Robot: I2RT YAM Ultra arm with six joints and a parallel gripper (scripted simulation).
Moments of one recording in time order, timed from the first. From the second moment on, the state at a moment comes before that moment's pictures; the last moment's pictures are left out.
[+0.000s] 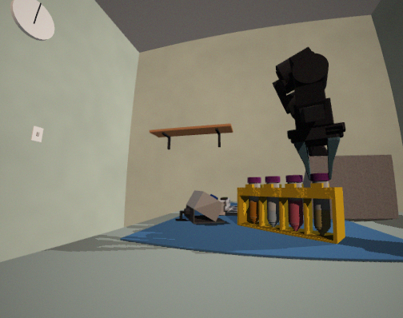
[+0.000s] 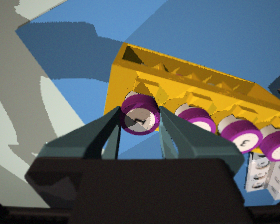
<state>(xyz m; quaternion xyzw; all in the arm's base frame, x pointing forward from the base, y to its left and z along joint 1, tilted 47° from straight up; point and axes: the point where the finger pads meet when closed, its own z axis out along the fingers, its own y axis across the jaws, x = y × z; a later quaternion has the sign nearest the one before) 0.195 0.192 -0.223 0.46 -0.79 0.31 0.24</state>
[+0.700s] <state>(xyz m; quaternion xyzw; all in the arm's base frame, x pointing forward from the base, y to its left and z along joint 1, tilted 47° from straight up) 0.195 0.192 -0.223 0.77 -0.51 0.17 0.36</state>
